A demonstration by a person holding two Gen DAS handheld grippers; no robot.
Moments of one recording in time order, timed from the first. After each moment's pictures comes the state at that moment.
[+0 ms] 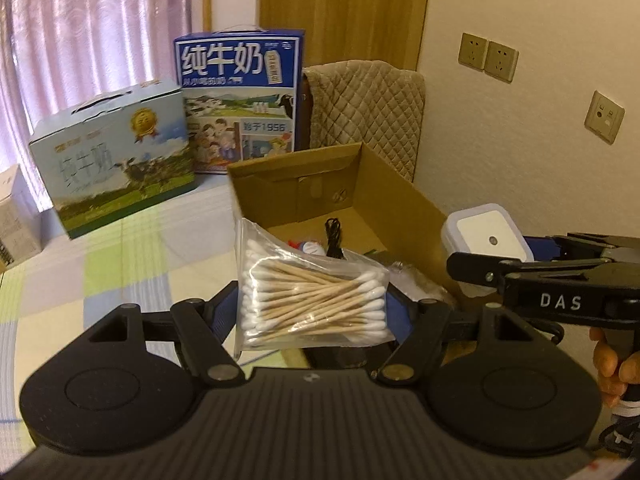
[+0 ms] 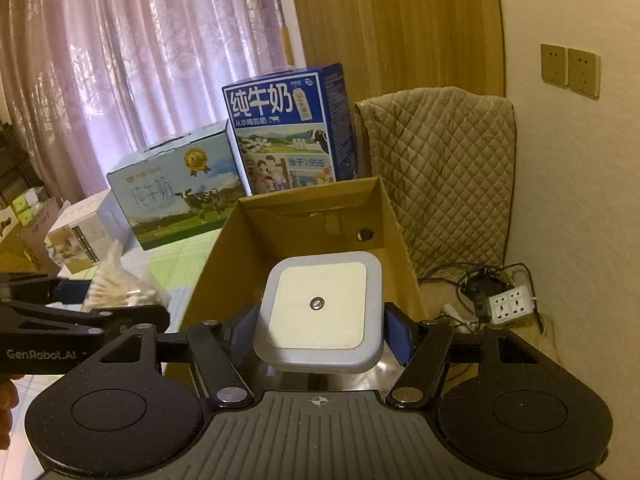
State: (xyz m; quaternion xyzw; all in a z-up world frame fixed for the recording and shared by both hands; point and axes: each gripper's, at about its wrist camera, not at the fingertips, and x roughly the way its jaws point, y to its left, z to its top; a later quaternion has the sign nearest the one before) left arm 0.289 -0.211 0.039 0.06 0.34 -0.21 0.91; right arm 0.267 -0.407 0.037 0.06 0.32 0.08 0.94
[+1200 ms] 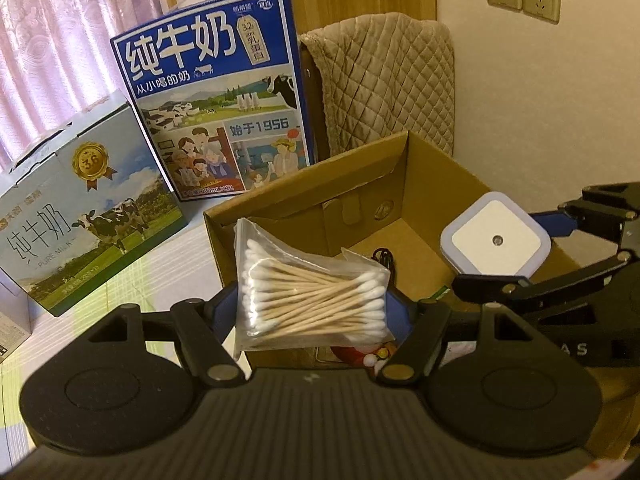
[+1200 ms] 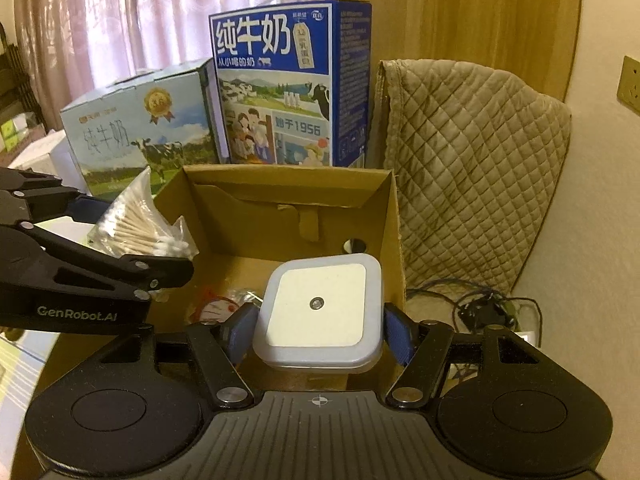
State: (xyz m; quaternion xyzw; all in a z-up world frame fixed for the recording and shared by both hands) left arm 0.435 -0.277 -0.008 0.15 0.36 -0.19 0.90; right arm 0.414 -0.418 -0.020 -0.03 0.37 0.11 0.92
